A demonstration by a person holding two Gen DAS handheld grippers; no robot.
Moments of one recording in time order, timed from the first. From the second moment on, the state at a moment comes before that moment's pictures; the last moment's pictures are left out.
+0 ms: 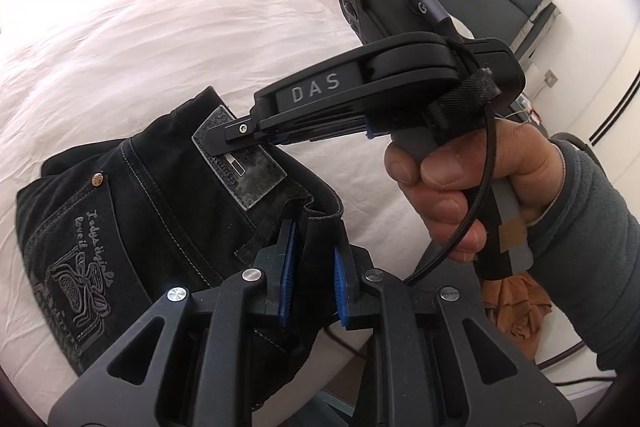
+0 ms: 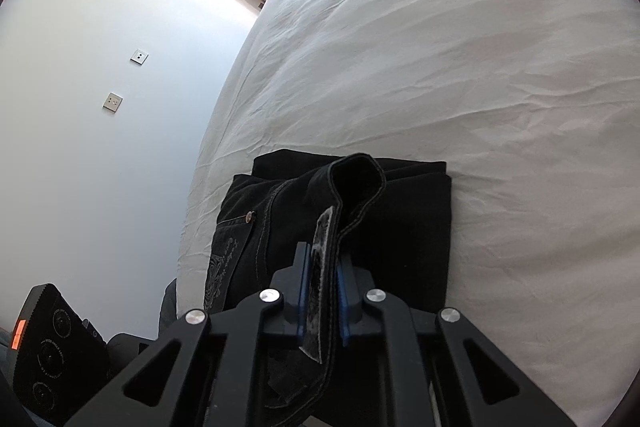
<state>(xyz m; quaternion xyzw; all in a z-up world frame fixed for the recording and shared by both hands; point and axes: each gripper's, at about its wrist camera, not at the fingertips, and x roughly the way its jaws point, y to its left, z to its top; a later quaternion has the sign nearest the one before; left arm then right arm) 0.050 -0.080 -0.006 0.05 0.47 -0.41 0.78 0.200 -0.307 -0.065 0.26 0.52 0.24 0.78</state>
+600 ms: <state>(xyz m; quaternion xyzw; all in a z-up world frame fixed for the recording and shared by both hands) 0.080 -0.071 -0.034 0.01 0.52 -0.42 0.74 0.199 -0.345 -0.122 0.33 0.53 0.22 0.75</state>
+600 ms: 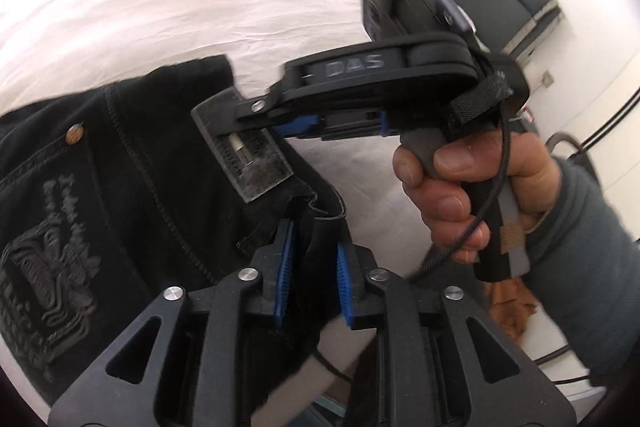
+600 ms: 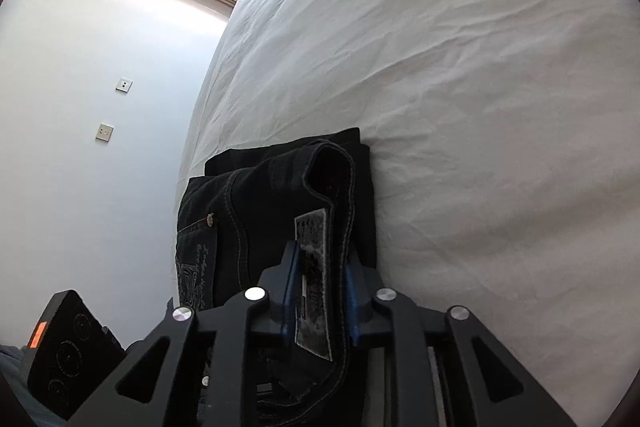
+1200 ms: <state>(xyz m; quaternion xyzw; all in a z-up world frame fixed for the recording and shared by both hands) 0.134 0.085 -0.016 -0.09 0.49 -0.33 0.81 0.120 -0.296 -0.069 0.32 0.48 0.24 0.78</state>
